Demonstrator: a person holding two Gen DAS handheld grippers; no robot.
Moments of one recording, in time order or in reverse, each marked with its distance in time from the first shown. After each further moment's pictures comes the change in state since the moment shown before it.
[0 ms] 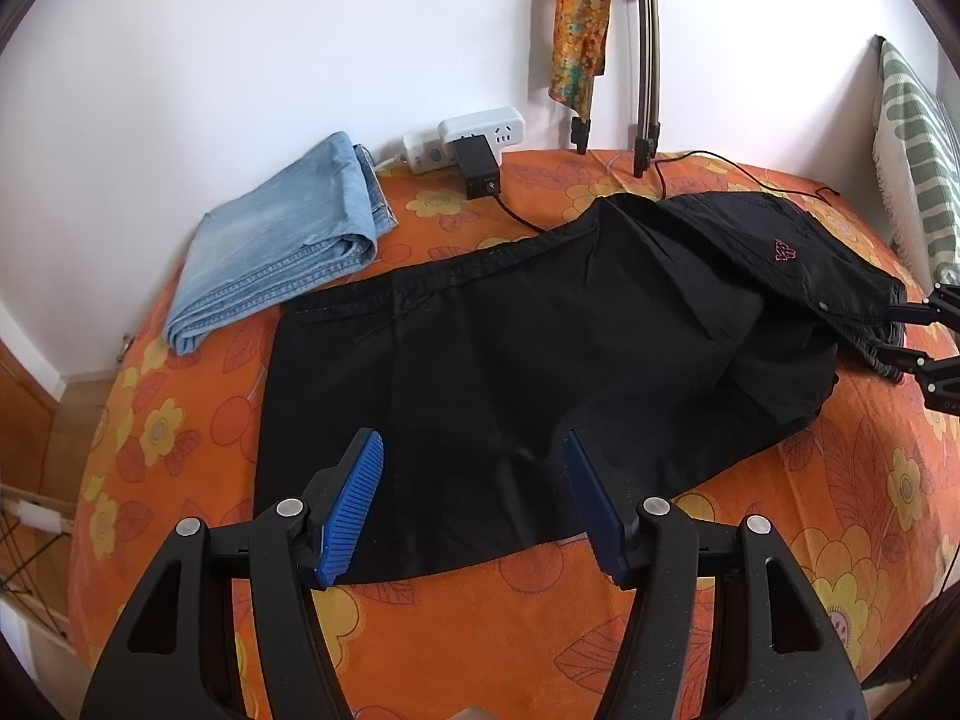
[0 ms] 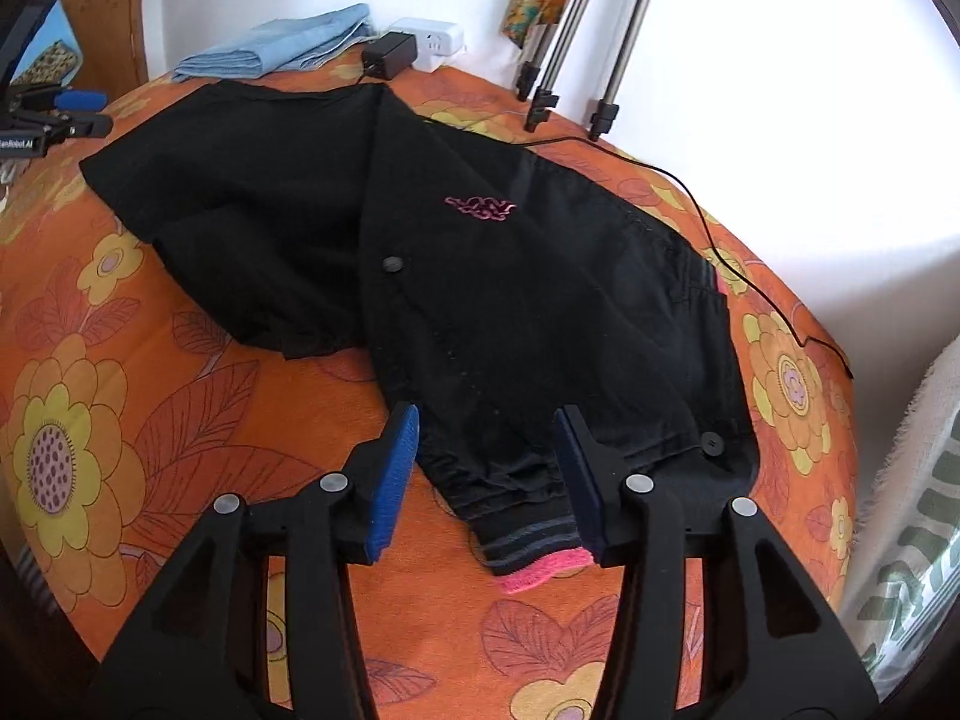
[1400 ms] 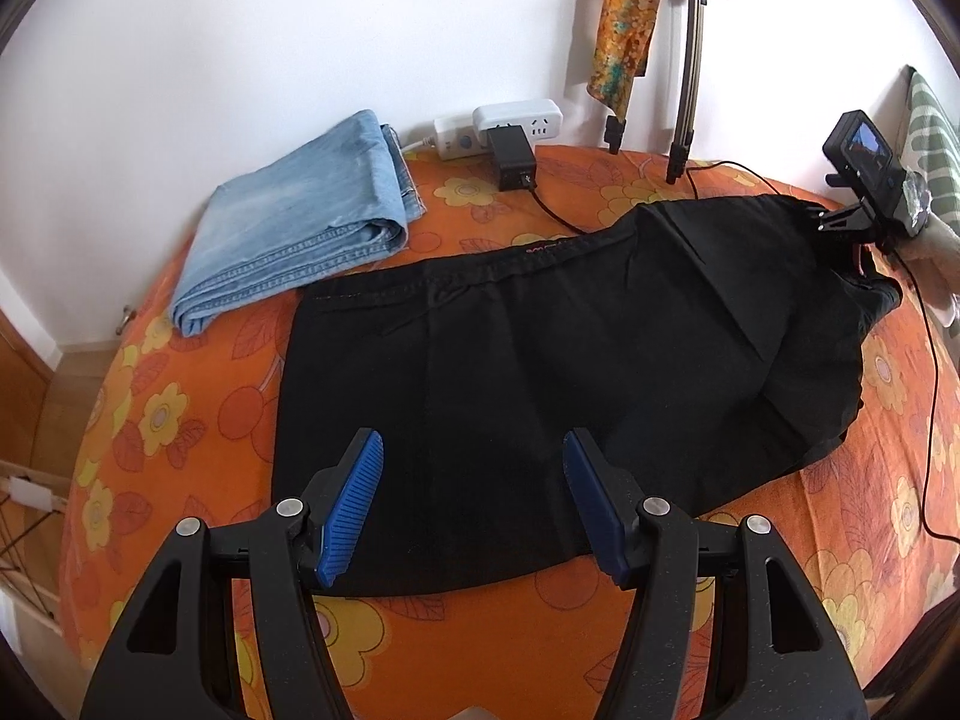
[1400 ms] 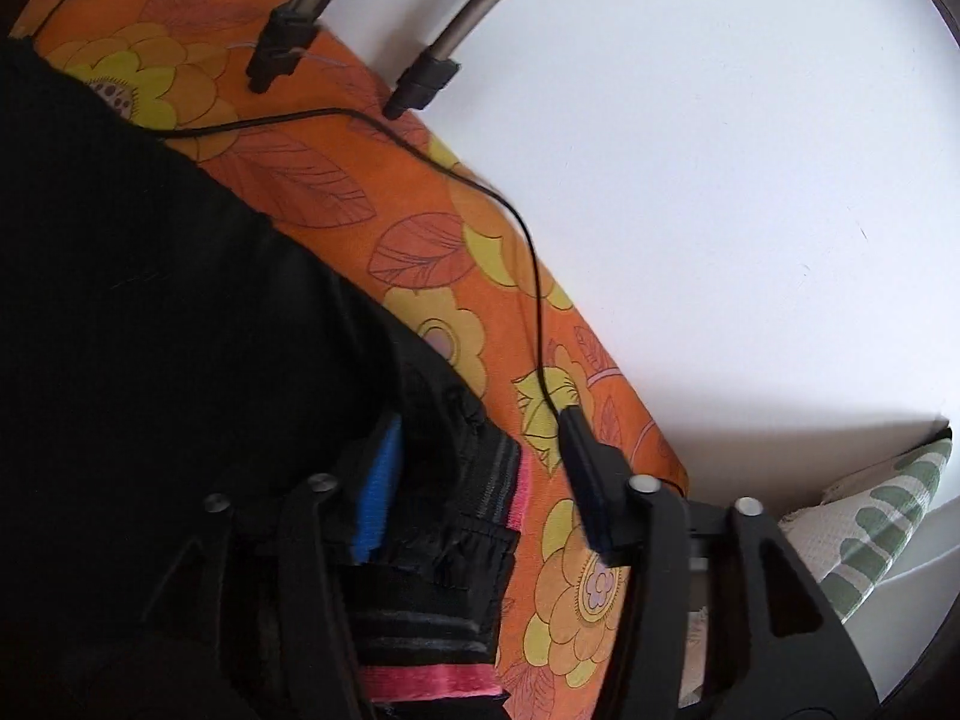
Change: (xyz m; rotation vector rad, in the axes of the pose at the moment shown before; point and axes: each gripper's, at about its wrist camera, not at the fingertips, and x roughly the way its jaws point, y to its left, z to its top) left arm 0.012 0.023 0.005 -0.053 0.022 0.000; right arm 0.139 -0.137 0.123 -0.063 0.157 -0.428
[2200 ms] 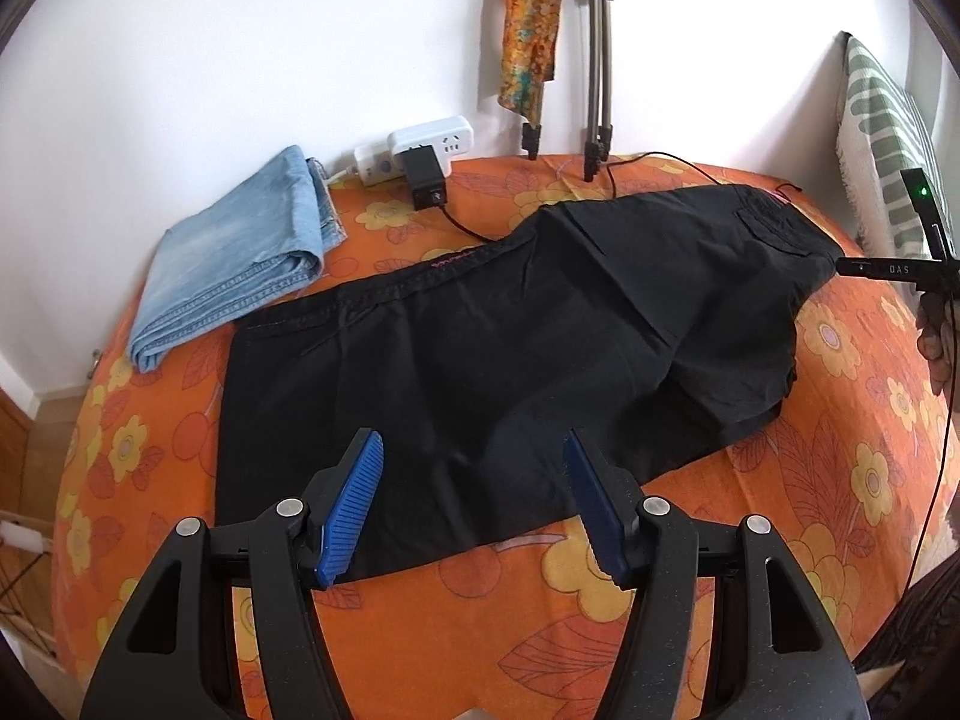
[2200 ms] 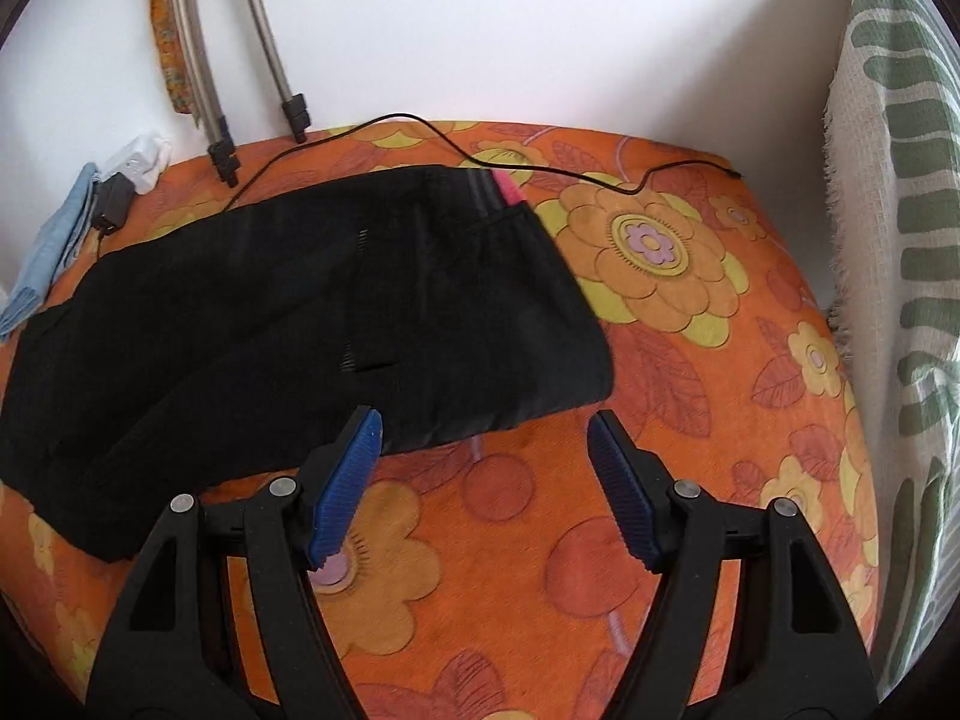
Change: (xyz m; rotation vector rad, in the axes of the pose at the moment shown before) left arm -0.018 -0.045 -0.007 0.100 -0.035 -0.089; right arm -0.088 -0.042 -0.169 0.703 0.048 0.415
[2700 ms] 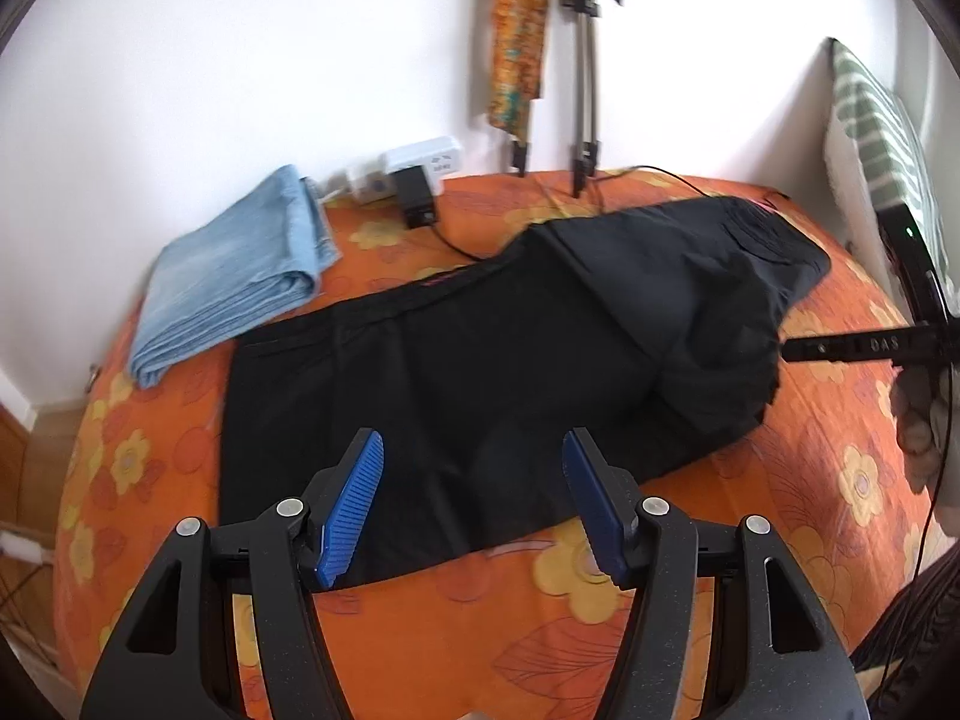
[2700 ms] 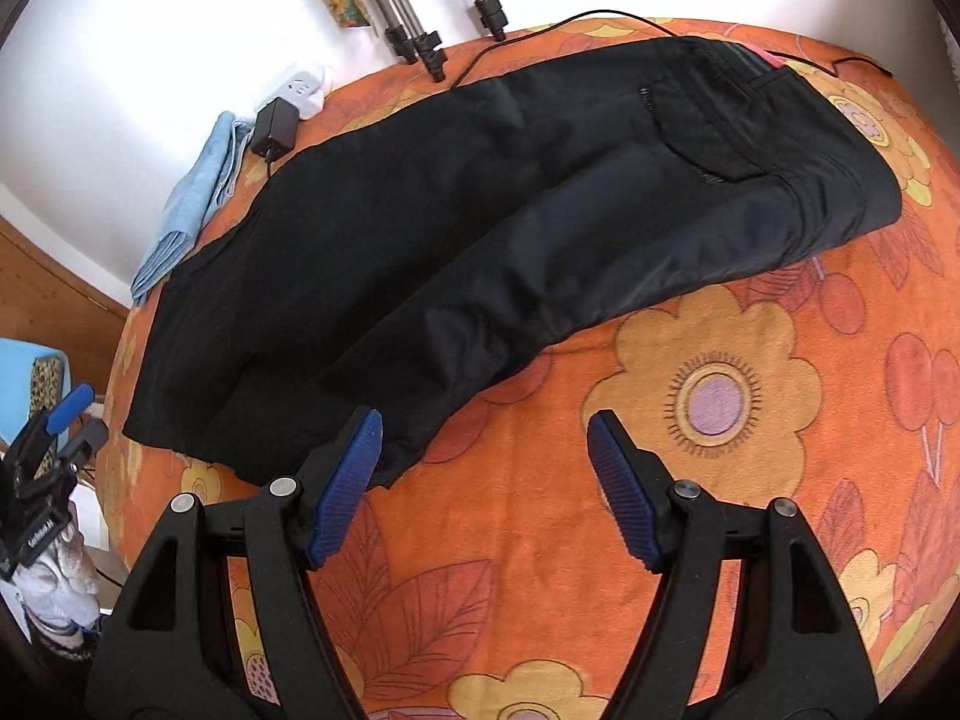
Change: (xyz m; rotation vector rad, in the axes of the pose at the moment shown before) left arm -0.011 0.014 0.001 -0.032 -0.036 0.017; right arm 0.014 0.106 -0.047 0.044 0.142 0.305
